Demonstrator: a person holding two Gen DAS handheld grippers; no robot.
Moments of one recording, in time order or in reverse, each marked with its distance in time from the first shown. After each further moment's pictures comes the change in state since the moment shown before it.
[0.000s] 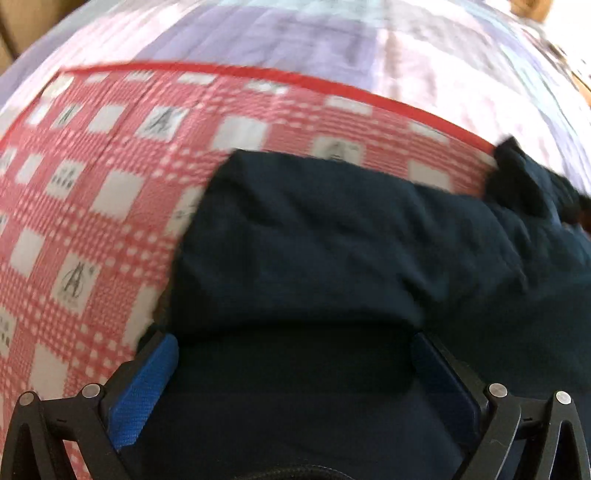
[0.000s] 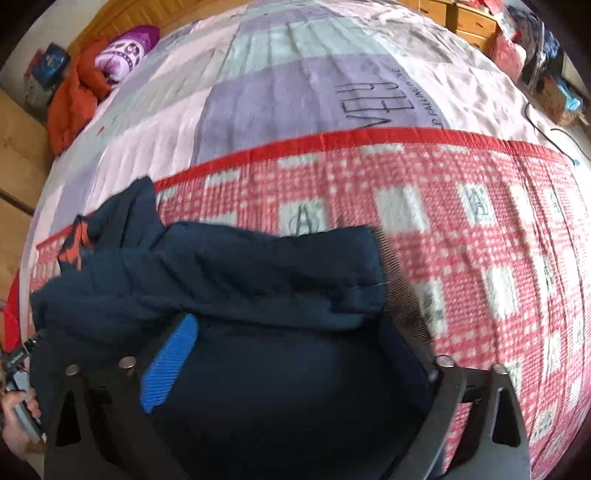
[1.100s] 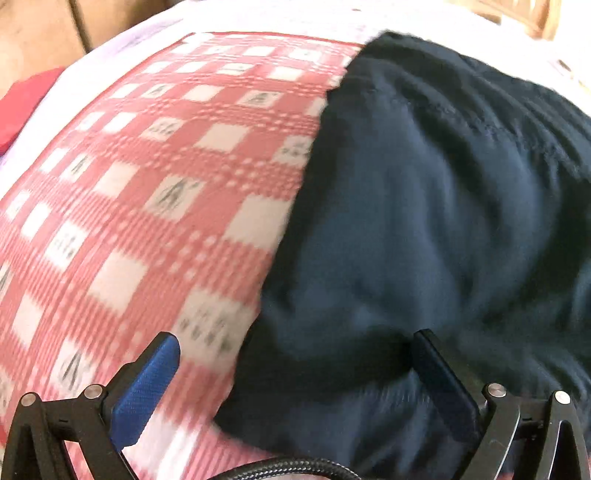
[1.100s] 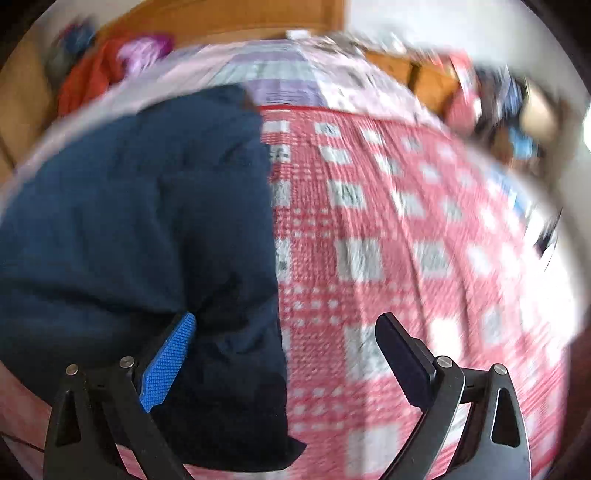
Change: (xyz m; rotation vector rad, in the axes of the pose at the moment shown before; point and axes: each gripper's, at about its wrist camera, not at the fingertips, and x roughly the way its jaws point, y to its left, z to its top) left arm -0.111 0.090 -0.238 -0.042 -0.167 0.107; right arm -0.108 -0.089 -0.241 -0.058 -0.208 -0.132
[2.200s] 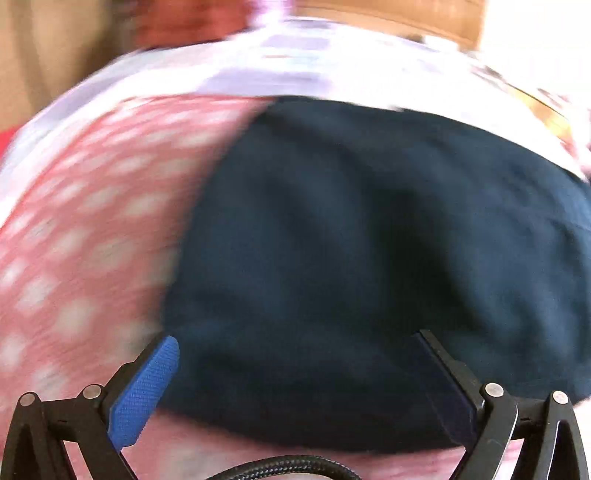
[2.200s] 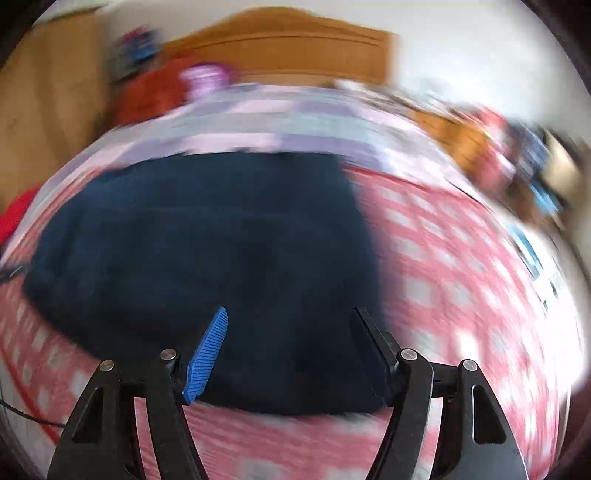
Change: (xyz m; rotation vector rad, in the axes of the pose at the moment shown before) left arm -0.071 -0.108 -0.026 0.179 -0.120 -0.188; right arm -0.080 0.161 -0.027 -0.318 -0.180 0.097
